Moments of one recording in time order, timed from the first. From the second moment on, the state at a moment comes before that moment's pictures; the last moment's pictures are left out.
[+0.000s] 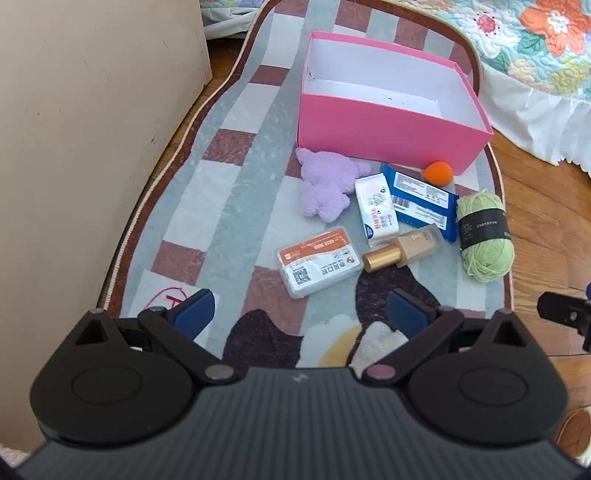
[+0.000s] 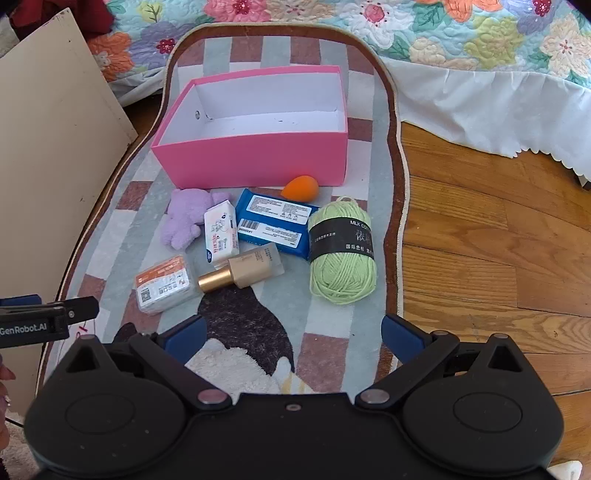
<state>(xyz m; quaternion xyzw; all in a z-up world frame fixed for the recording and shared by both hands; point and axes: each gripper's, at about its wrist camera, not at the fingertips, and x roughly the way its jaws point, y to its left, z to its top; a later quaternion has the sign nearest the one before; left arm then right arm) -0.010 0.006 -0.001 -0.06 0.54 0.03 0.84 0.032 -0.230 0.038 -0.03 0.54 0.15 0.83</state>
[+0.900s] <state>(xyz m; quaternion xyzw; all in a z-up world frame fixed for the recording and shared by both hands) -0.013 0.004 0.012 -0.06 0.53 0.03 0.85 0.035 -0.234 0.043 -0.04 0.53 0.14 0.83</state>
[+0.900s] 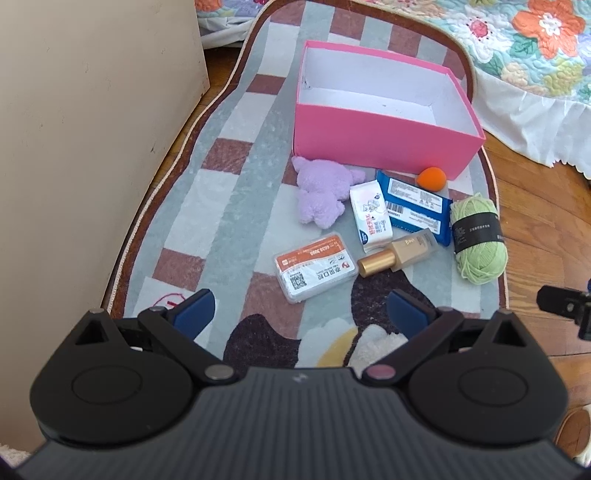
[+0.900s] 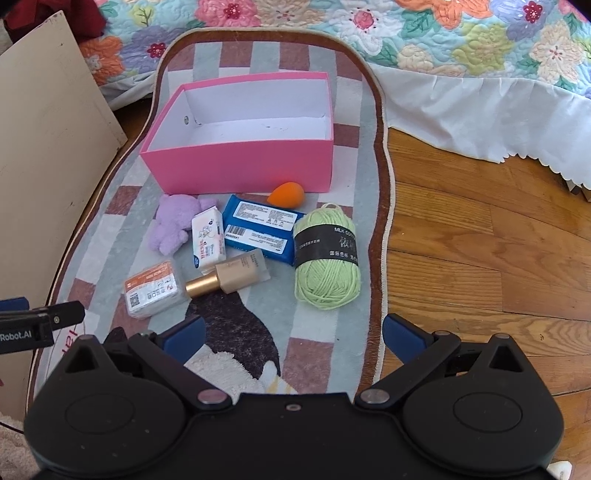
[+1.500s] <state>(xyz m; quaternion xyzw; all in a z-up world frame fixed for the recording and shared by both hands) -0.016 -0.007 0.023 -0.05 0.52 0.02 0.85 0.029 -0.228 0.044 -0.08 0.52 0.14 0.84</state>
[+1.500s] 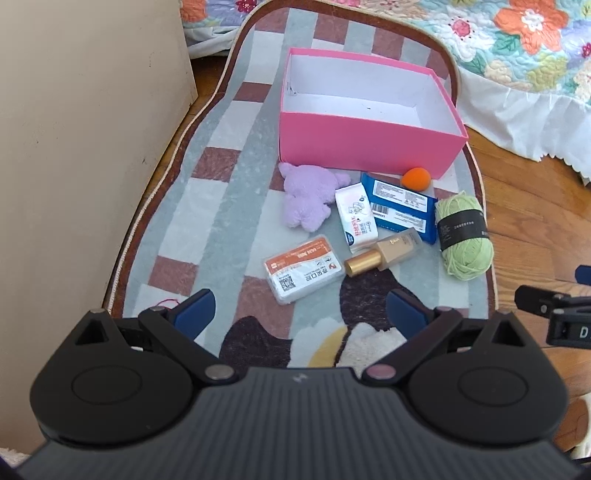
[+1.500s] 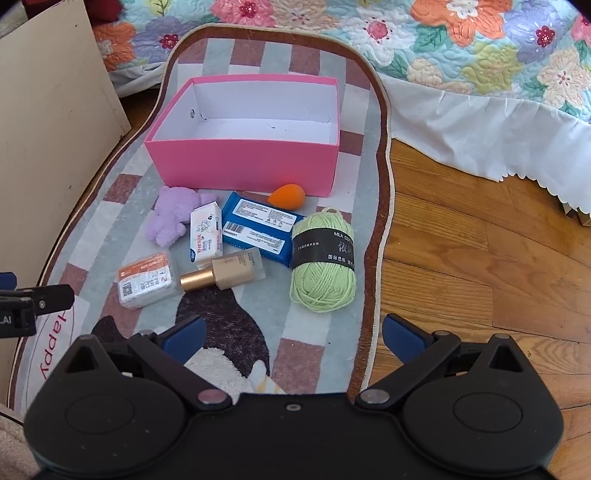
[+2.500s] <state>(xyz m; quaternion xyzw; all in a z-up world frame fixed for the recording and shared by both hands) -0.014 -0.011 0.007 -0.04 0.54 0.03 0.84 0.021 -0.225 0.054 -0.09 0.48 0.16 0.86</state>
